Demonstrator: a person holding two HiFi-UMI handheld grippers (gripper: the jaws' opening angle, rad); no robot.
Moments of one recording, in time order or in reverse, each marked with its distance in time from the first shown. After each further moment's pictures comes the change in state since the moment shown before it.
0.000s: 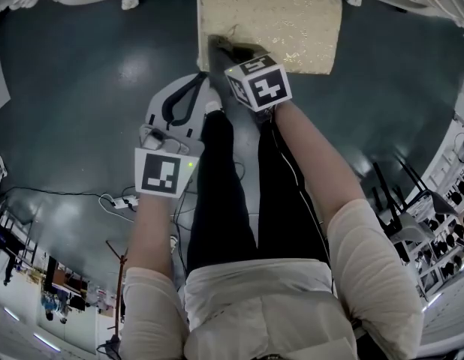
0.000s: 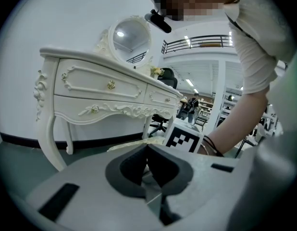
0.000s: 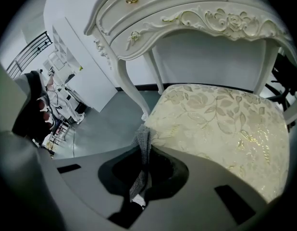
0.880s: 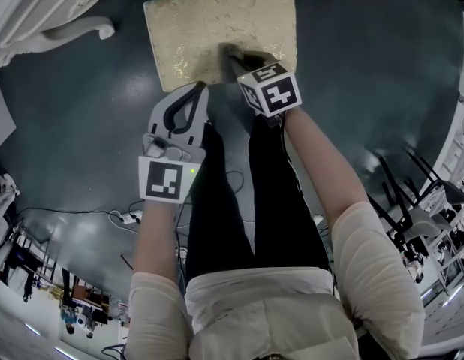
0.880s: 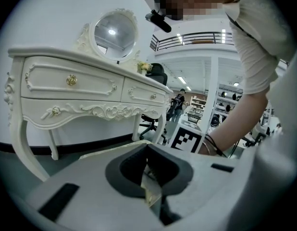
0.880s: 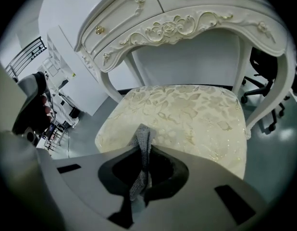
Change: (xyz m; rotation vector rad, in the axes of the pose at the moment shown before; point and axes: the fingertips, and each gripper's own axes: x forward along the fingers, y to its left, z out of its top) left arm 0.071 -0.082 0.015 0.062 0.022 -0.069; right arm -0.069 -0.110 -0.045 0.063 -0.040 -0.056
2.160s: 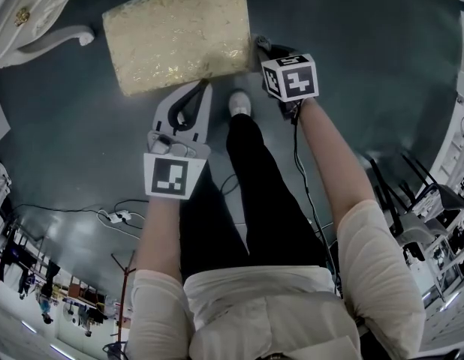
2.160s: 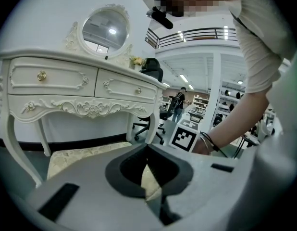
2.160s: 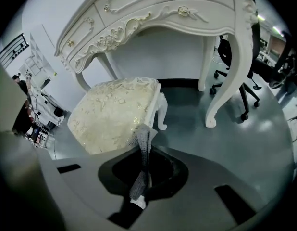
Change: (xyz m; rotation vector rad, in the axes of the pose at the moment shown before) left arm 0.077 -0.099 0.008 -0.013 -0.002 0.032; right arm -0.076 -0.166 -0.065 0.082 0.047 -0.173
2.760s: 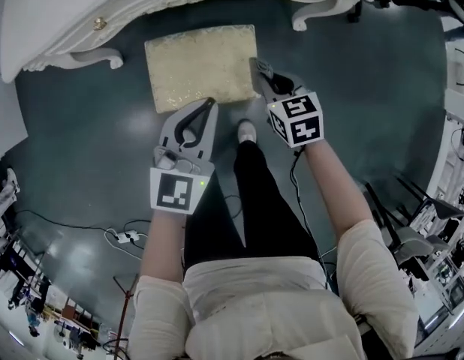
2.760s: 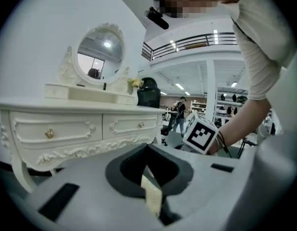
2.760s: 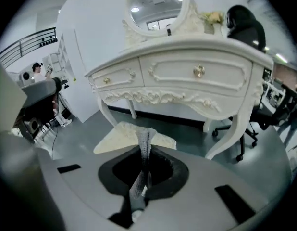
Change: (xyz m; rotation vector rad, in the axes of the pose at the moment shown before) left arm -0.076 0.013 0.124 0.106 -0.111 -0.005; right arm -0.141 0.085 0.104 -0.185 -0.279 0.007
